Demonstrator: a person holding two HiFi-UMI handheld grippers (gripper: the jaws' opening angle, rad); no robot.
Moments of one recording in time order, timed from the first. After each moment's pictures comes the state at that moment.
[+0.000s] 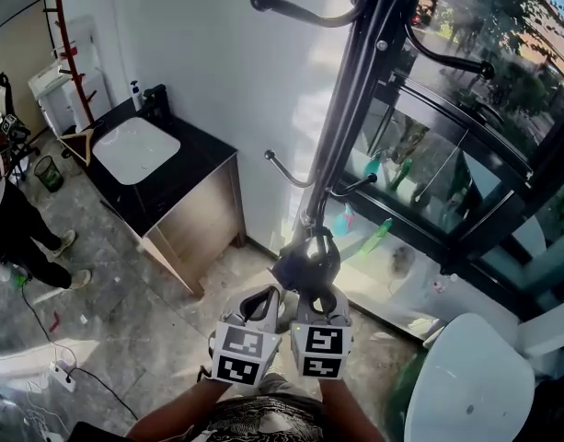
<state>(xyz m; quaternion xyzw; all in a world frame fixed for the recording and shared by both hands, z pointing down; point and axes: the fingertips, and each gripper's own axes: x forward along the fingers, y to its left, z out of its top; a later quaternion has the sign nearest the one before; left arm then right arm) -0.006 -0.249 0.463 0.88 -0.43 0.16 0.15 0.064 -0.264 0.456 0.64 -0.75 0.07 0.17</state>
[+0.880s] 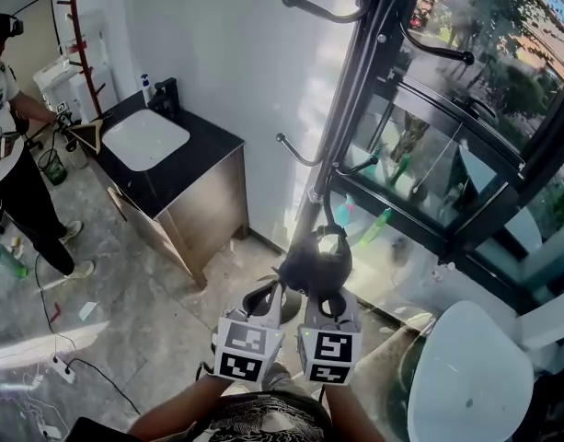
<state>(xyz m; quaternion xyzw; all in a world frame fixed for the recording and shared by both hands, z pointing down) -0.024 -0.198 0.447 0.88 -0.44 0.14 0.14 0.058 -0.198 0.435 0.65 -0.74 0.04 0.15</state>
